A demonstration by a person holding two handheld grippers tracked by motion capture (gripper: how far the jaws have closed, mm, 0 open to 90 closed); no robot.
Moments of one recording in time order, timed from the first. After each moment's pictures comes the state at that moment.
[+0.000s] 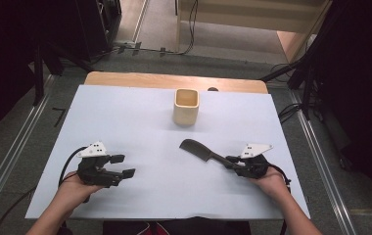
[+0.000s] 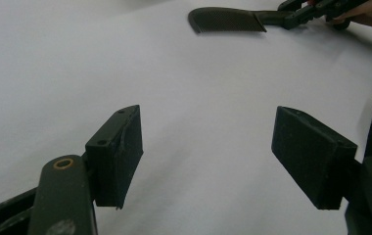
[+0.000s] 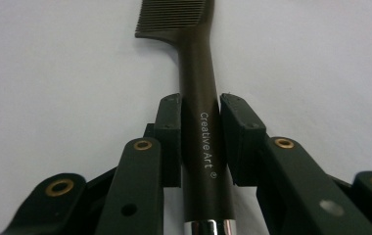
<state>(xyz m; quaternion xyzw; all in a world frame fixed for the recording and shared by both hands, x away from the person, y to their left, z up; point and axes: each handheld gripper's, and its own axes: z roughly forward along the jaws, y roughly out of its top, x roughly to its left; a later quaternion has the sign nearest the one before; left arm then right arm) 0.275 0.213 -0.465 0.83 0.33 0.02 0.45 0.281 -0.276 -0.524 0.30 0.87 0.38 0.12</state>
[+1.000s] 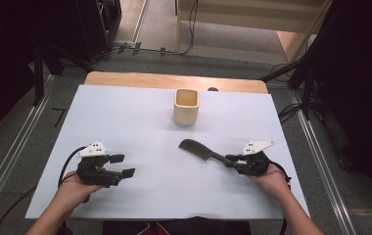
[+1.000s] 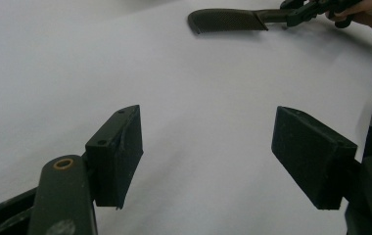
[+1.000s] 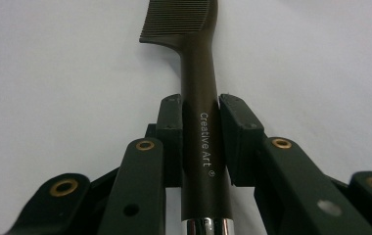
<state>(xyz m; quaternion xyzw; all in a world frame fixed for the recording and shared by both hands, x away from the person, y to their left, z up) 0.275 0.214 -0.464 0.83 0.33 0.02 0.45 0.287 -0.278 -0.515 0.30 0.86 0.39 0.09</state>
